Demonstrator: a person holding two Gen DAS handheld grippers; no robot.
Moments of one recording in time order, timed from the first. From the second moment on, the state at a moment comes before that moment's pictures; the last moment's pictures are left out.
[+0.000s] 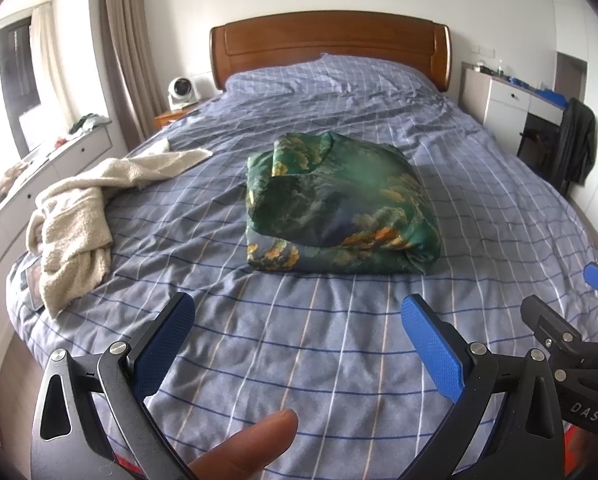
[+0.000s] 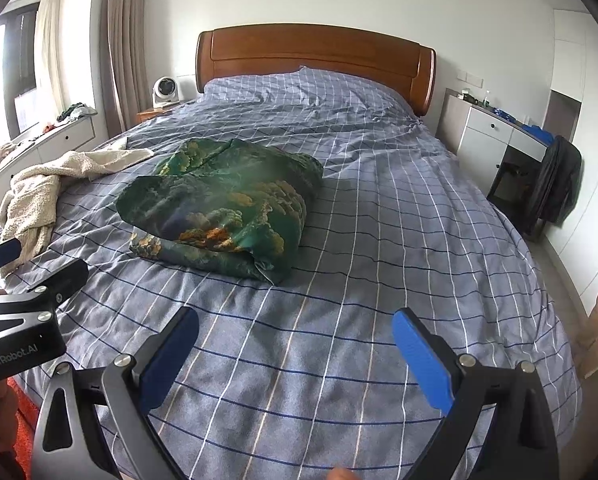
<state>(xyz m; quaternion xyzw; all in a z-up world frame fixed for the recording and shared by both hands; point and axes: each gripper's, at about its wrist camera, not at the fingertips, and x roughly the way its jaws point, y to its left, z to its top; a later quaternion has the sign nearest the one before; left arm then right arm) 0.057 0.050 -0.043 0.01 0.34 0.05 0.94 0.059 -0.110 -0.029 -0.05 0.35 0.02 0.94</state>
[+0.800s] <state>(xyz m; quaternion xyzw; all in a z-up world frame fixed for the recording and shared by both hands) 0.053 0.054 -0.037 0.02 0.34 0.03 0.94 0.058 -0.113 -0.022 -0.04 0.36 0.05 0.93</state>
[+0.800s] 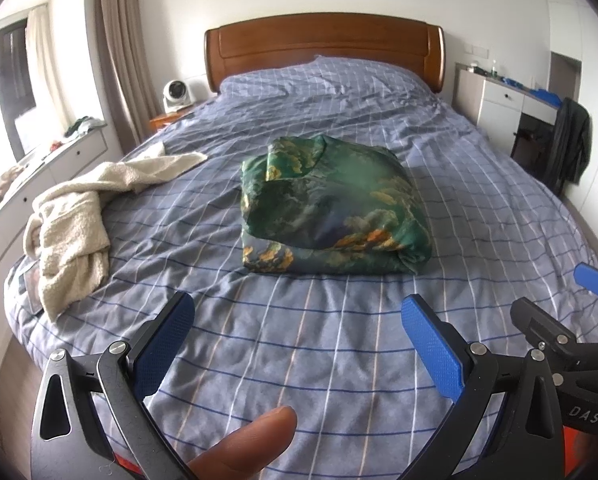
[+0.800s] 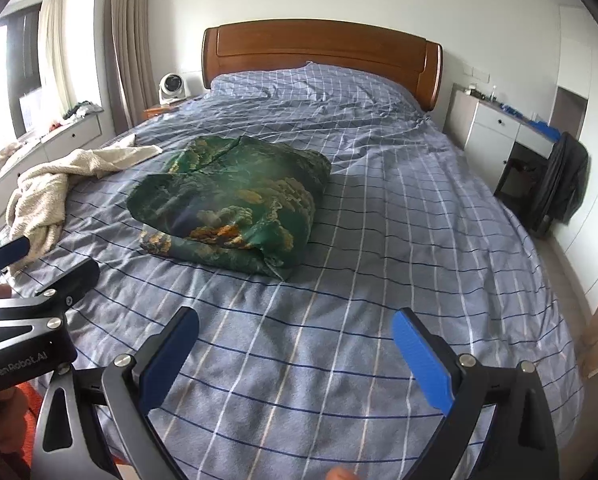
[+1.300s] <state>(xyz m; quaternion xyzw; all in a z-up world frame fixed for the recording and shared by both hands) 0.051 0.064 -0.028 0.00 0.34 0.03 0.94 0.058 -0.108 -0.018 -0.05 0.35 0.03 0.93</state>
